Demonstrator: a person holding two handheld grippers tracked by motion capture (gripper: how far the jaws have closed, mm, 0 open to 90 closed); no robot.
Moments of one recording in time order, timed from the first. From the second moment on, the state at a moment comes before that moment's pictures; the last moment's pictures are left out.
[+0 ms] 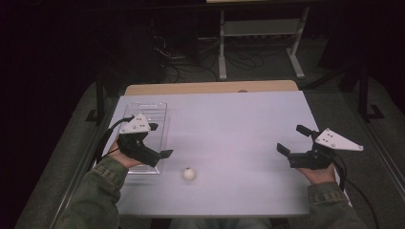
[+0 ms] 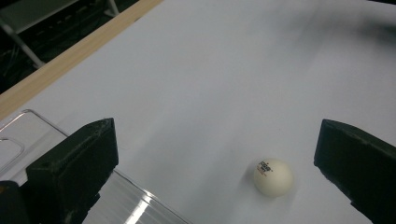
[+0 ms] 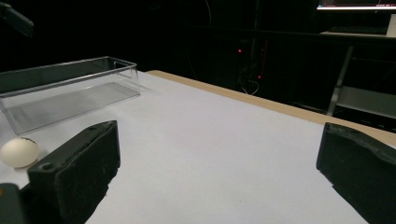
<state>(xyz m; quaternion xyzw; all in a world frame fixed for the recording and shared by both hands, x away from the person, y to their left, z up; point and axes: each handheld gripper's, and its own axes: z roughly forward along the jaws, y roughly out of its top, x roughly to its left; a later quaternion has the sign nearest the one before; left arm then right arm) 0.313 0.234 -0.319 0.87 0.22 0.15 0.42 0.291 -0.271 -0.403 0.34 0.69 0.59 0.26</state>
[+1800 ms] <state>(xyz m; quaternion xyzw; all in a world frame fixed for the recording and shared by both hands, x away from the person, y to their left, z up) 0.329 0.191 -0.333 0.93 0.16 0.11 0.31 0.290 -0.270 -0.403 0.34 0.69 0.59 0.25</state>
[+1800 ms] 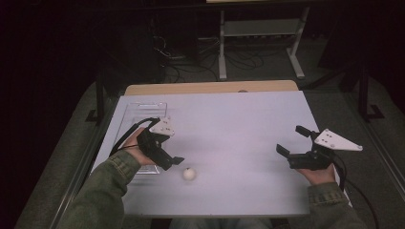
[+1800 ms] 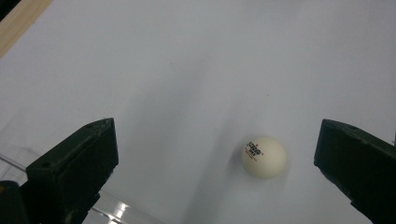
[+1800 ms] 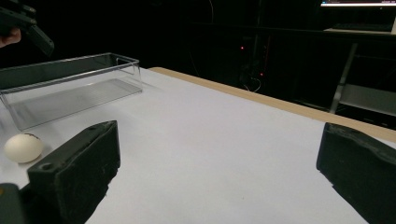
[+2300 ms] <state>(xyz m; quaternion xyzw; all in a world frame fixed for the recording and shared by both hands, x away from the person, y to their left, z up) 0.331 0.178 -0.336 0.95 0.14 0.09 0.28 0.290 -0.270 -0.403 0.34 0.69 0.59 0.25</state>
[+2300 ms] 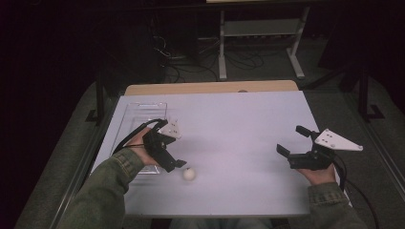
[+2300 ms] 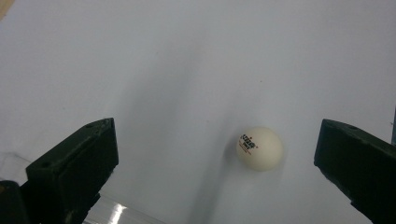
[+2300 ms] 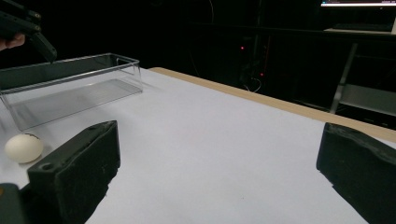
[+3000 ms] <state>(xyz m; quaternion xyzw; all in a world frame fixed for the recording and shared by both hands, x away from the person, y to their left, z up) 0.330 0.166 -0.347 0.97 0.11 0.06 0.21 0.290 -0.270 -0.403 0.34 0.69 0.59 0.25</state>
